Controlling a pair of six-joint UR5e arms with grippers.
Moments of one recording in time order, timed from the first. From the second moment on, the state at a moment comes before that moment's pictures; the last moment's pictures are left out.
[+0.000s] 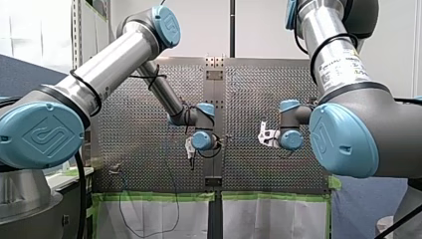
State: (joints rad) left arm -0.56 -2.36 -1.51 -2.53 -1.86 -1.80; right arm 1.87 -0.94 1.80 -0.78 1.57 1.69
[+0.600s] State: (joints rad) left arm -0.54 -2.36 -1.40 -2.63 -1.87 -1.78; right arm 1.86 -0.94 1.76 -0.75 1.57 1.69
